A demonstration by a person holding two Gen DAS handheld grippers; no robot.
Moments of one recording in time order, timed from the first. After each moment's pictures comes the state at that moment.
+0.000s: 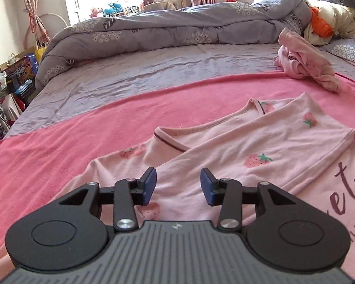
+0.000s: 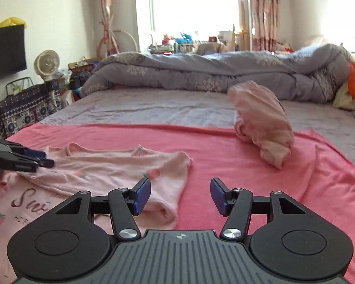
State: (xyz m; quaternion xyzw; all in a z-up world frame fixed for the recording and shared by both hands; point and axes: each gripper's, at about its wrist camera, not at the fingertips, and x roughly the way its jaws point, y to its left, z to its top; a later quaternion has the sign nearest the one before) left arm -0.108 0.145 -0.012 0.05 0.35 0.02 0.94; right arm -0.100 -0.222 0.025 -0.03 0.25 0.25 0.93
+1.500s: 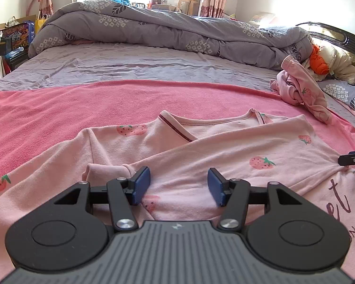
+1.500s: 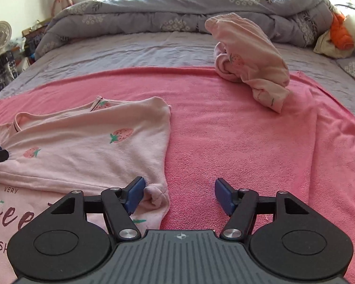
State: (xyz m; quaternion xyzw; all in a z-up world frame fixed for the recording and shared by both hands) left arm -0.117 0.182 -0.029 -0.06 0.32 -0.02 0.95; right arm -0.046 -0.200 -0.036 -0.06 0.39 0.12 0.91
